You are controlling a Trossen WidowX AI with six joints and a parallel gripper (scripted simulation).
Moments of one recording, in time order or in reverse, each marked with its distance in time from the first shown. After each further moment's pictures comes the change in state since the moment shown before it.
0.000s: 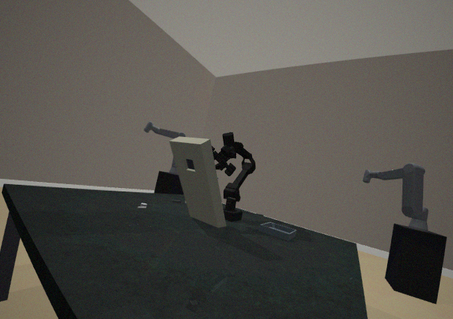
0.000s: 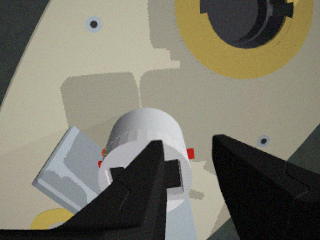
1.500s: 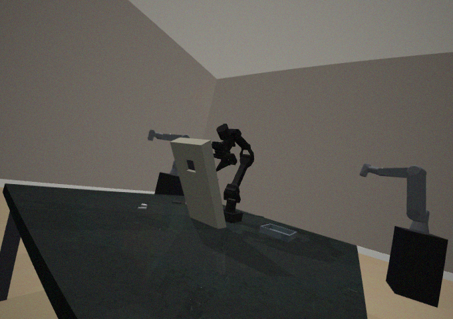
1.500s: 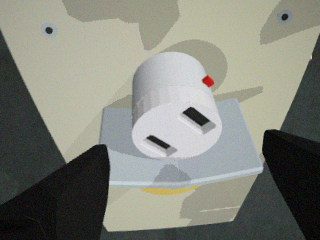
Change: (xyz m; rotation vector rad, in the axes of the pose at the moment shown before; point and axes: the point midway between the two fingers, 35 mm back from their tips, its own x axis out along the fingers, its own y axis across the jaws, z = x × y) arm -0.006 -0.001 0.000 0.657 0.397 0.137
